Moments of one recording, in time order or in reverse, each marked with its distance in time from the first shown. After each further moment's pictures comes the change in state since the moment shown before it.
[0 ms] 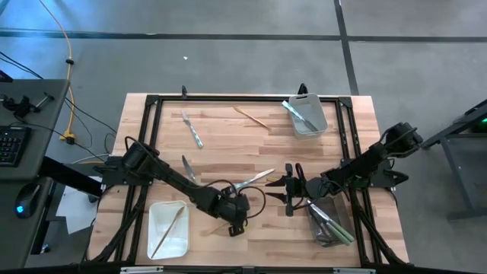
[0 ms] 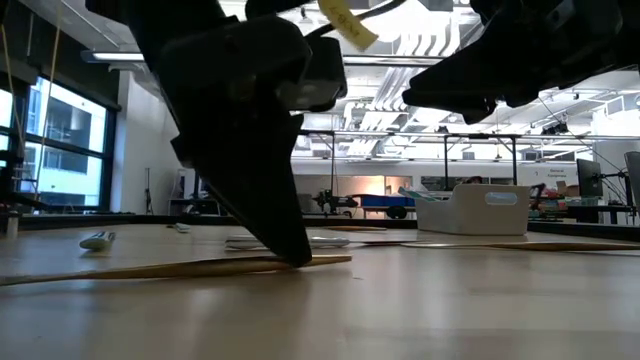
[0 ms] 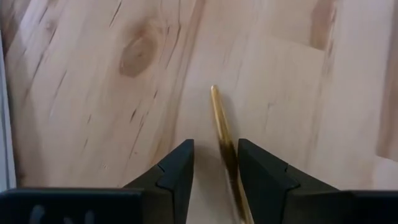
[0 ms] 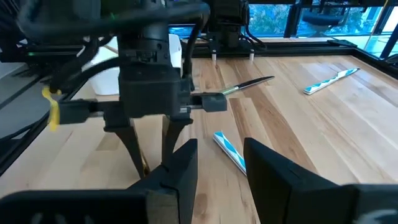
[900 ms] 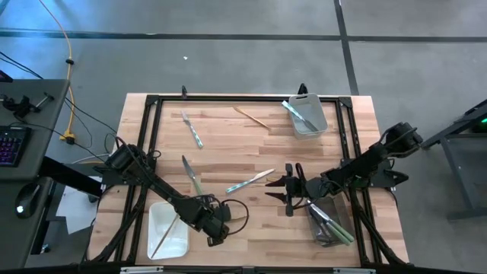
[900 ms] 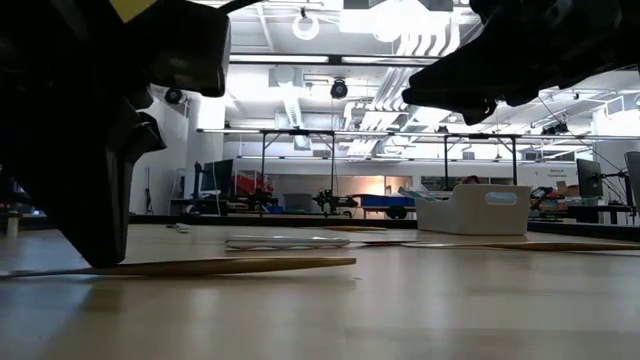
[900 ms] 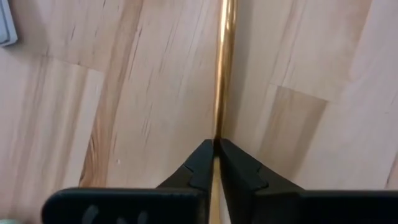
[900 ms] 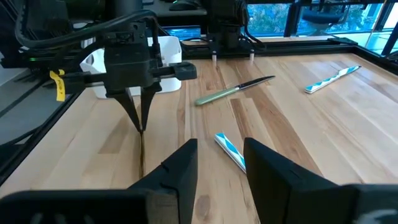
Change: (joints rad) left arm -0.158 -0.088 -0.034 -0.287 0.047 -0.178; right arm 0.000 0.001 0.000 0.005 0.000 0.021
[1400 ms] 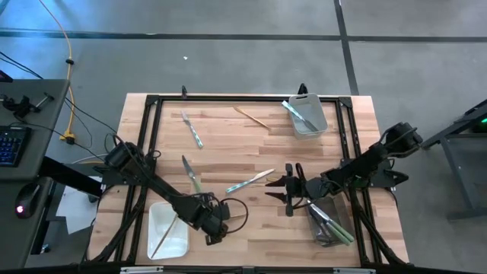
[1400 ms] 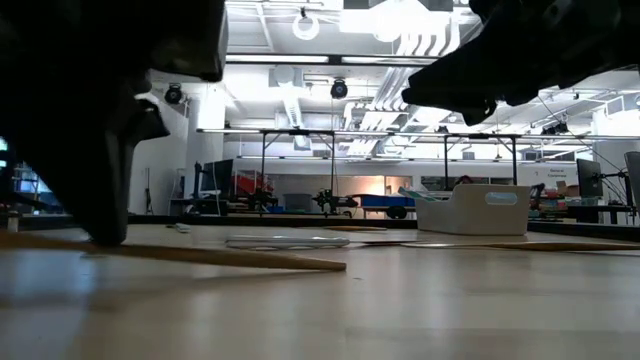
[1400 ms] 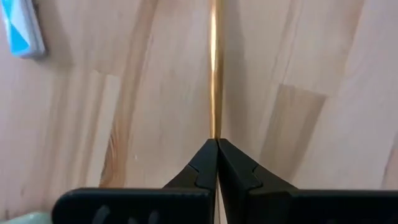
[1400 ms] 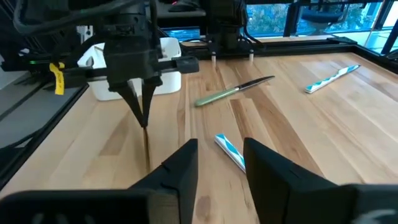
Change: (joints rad) left arm 0.003 -0.034 -0.002 -0.033 -0.015 0.042; right arm 0.000 0.000 0.000 0.002 0.002 0.010
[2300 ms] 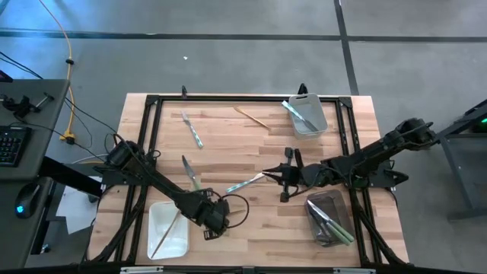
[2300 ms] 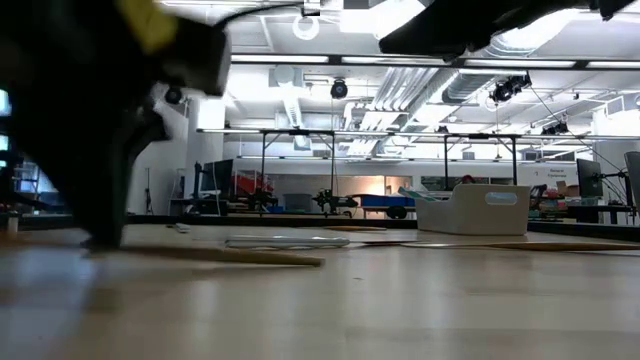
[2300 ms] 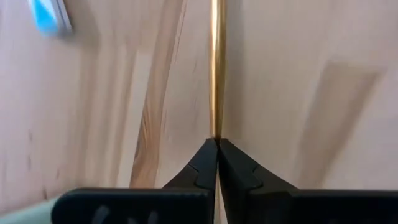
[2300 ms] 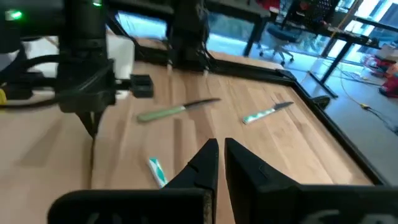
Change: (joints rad) left arm 0.032 -0.003 0.000 -0.085 0.045 0.046; right arm -0.104 -0.184 0.205 -0.440 0.038 -0.244
